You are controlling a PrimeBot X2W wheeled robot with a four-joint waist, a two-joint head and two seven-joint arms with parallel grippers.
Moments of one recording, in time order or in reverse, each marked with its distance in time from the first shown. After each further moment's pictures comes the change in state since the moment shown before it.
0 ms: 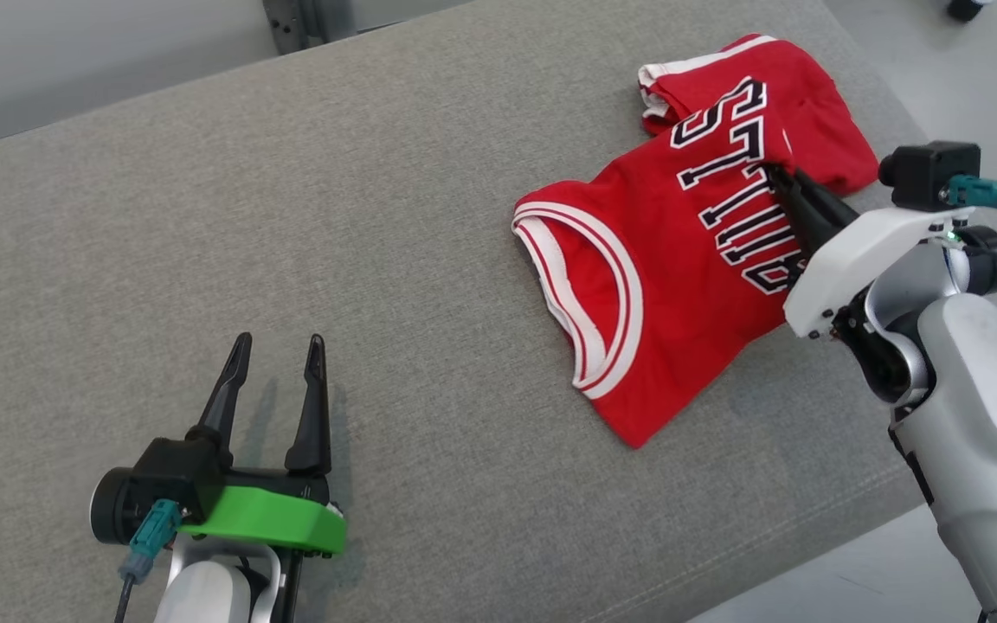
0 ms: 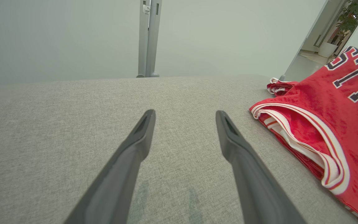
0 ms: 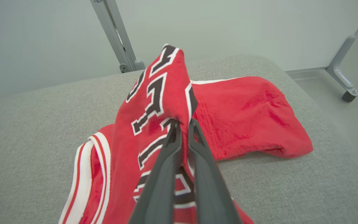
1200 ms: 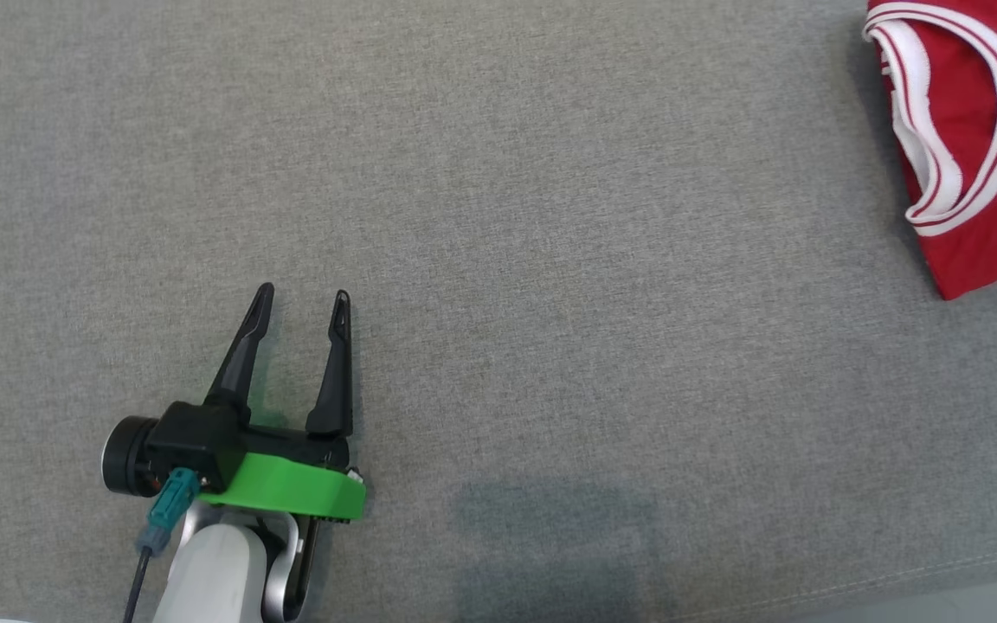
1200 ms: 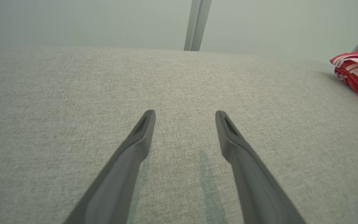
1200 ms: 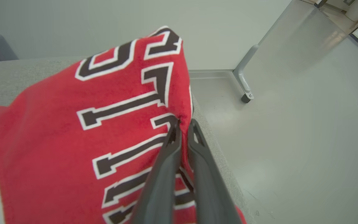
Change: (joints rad) left arm -0.059 -0.010 -0.031 -0.040 0.040 -0.011 0.000; right arm -0.330 -0.279 -0.394 0.385 -0.368 0.000 0.058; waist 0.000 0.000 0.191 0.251
